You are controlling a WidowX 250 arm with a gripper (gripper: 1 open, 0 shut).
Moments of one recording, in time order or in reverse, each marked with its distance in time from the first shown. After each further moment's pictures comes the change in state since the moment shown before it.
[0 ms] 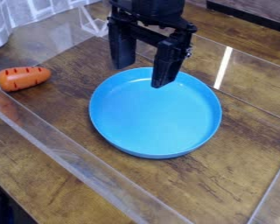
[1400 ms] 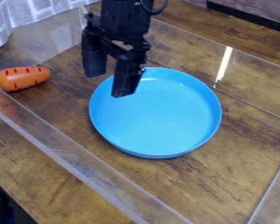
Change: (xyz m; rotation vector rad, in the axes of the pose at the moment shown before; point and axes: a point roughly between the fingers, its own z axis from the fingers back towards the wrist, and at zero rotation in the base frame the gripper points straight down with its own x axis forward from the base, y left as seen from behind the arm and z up) arm -0.018 0.046 -0.029 0.019 0.123 -0.118
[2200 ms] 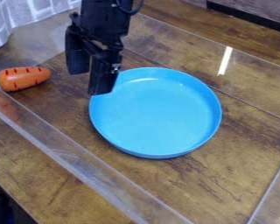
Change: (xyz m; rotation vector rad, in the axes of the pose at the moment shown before) arm -0.009 0.018 -0.006 0.012 0.022 -0.099
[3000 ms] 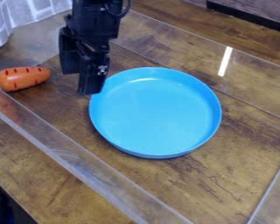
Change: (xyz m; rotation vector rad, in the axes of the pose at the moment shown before) arm 0.000 0.014 -0.011 0.013 -0.006 -0.053
